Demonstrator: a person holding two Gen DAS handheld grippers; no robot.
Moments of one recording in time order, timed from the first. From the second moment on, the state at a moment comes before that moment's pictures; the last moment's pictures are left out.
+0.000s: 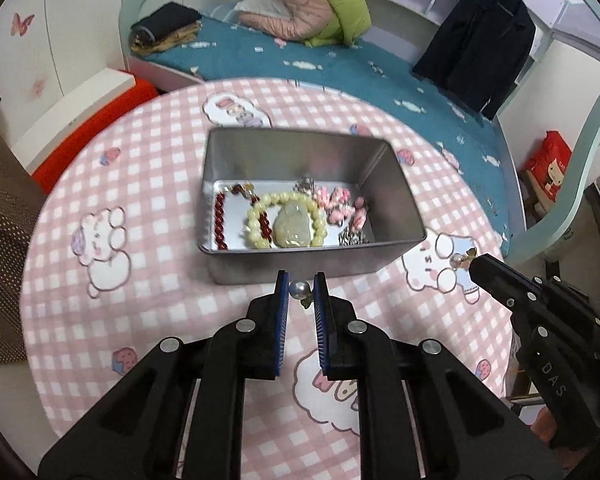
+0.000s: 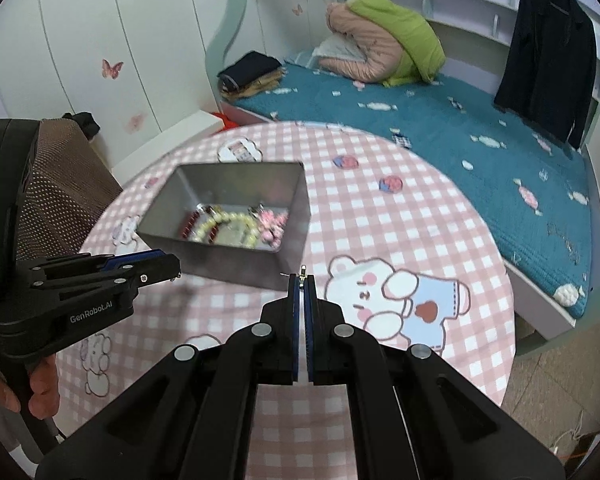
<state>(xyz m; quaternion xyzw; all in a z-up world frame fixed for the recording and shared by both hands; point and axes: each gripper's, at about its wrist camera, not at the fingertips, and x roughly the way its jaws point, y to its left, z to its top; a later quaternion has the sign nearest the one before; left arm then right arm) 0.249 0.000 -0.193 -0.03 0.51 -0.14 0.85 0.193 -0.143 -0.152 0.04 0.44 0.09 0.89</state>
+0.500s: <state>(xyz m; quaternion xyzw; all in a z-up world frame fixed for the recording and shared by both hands) 0.256 0.015 -0.151 -0.04 0.47 -0.14 0.87 0.210 -0.111 -0.127 0.02 0.40 0.13 0.91</state>
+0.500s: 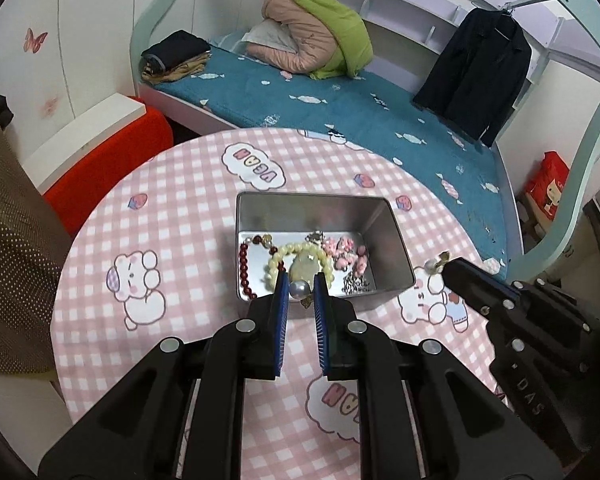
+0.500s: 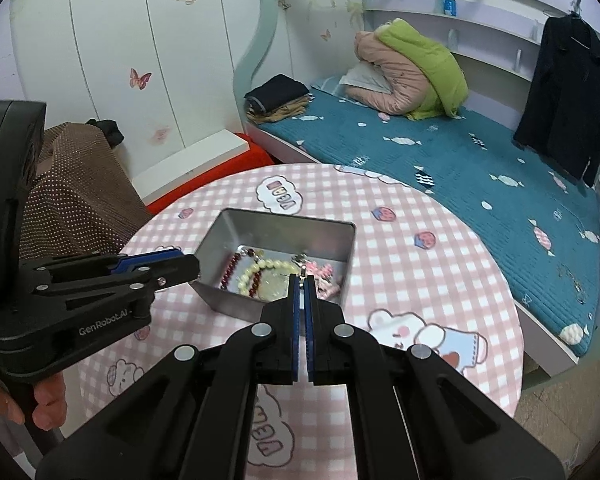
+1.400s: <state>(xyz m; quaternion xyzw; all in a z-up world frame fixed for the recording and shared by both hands) 0.250 0.004 -0.140 0.01 0.47 -0.14 0.87 0.211 -0.124 -0.114 0.04 0.40 0.11 0.91</state>
